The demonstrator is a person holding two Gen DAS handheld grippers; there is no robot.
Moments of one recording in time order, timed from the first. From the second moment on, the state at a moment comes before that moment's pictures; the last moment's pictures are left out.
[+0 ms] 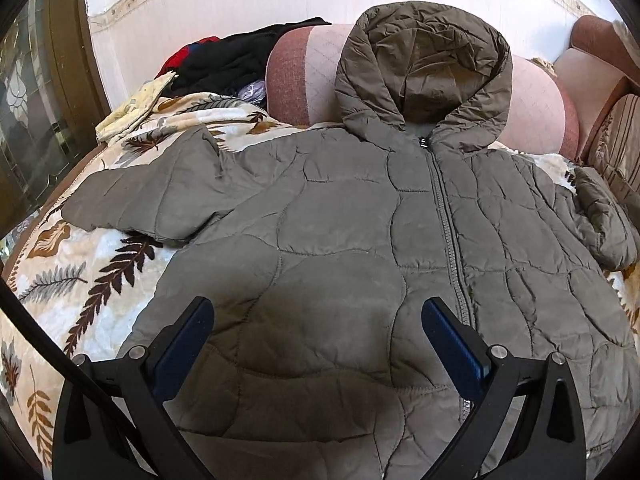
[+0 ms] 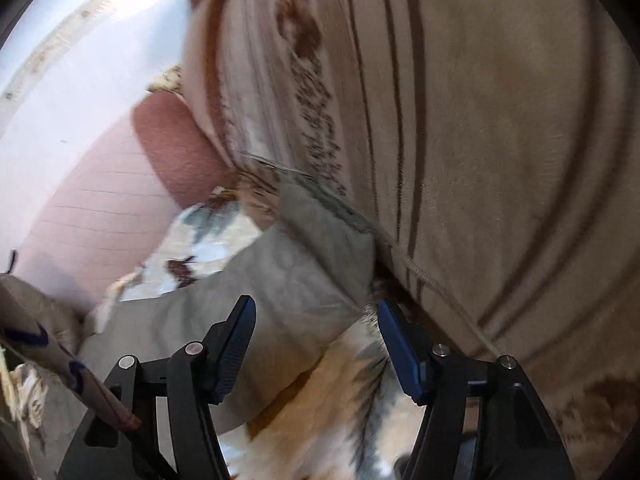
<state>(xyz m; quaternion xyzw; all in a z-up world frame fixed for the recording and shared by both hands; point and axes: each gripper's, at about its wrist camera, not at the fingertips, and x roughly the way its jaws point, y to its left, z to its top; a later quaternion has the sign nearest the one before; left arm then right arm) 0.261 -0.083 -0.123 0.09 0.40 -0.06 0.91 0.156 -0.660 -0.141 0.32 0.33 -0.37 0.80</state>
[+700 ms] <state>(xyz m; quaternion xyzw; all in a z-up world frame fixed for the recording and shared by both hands) 0.264 -0.087 -0.132 0.09 0.40 -0.06 0.91 0.172 -0.685 -0.148 0.26 0.31 -0.43 0.81</state>
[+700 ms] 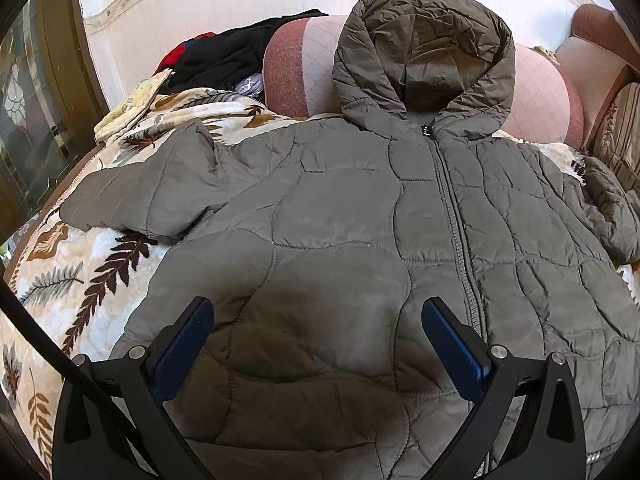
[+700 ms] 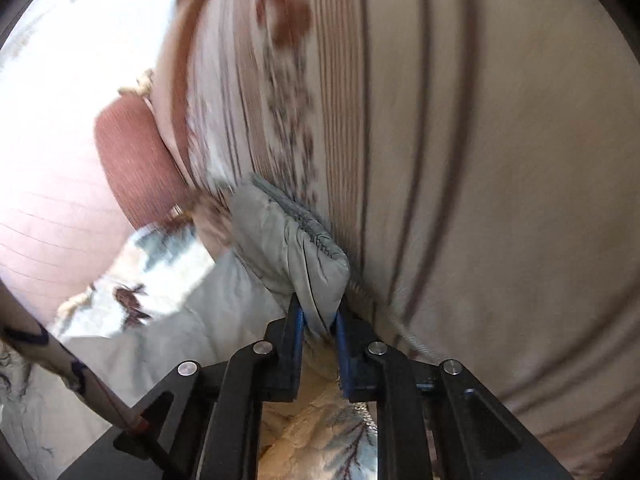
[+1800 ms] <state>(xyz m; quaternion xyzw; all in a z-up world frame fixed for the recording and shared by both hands) 0.259 -0.001 -0.089 0.01 0.37 -0.01 0.93 0.263 -0.263 -0.004 0.18 0.28 0.02 0.94</state>
